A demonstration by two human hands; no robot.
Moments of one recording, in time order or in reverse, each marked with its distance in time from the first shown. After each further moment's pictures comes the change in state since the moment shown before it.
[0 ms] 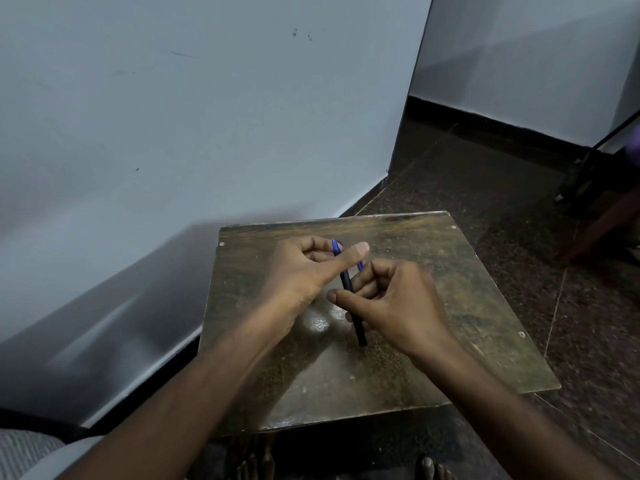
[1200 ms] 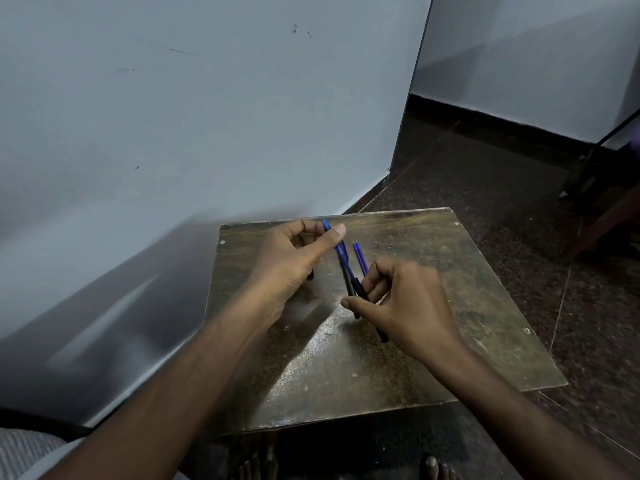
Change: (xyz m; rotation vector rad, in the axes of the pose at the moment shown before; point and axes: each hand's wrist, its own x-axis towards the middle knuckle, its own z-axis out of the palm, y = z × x) left_hand 0.017 -0.005 -0.014 -0.066 0.013 0.018; right_hand 0.001 0.012 -0.003 -0.322 0.065 -0.098
